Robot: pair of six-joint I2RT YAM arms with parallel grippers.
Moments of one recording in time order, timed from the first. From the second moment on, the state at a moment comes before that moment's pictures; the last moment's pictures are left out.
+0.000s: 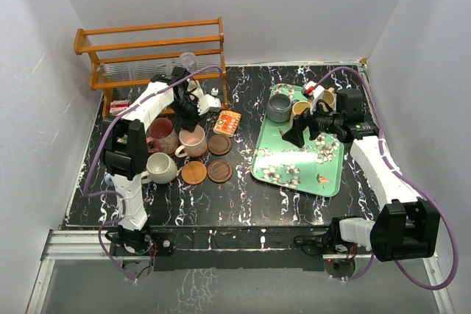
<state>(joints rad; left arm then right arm) -0.28 2.01 1.68 -1.07 0.38 1.04 0.06 1.21 0.95 -0.40 -0.79 -0.32</state>
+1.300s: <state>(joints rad) -0.28 2.01 1.81 -1.13 0.41 1.01 0.03 1.21 0.95 -0.40 -0.79 -0.32</state>
